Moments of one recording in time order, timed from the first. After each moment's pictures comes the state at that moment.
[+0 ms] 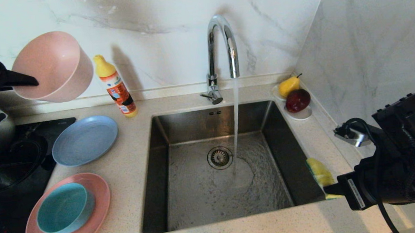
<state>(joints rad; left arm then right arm) 0.12 1.37 -1.59 0.61 -0.26 -0.47 0.46 1.41 -1.00 0.44 0.01 0.23</state>
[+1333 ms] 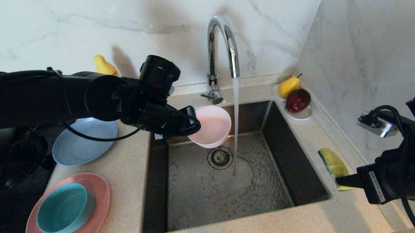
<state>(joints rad) -0.53 1.97 -1.67 0.39 0.04 -0.59 0.42 1.32 -1.00 0.44 0.01 0.23</state>
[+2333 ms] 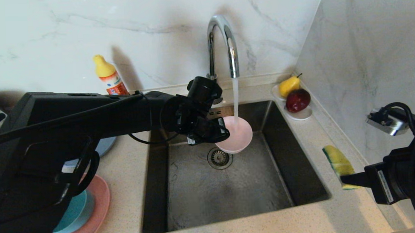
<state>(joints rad) -0.62 2.24 -1.91 0.39 0.15 -0.61 0.41 1.29 -1.00 0.44 0.00 0.23</state>
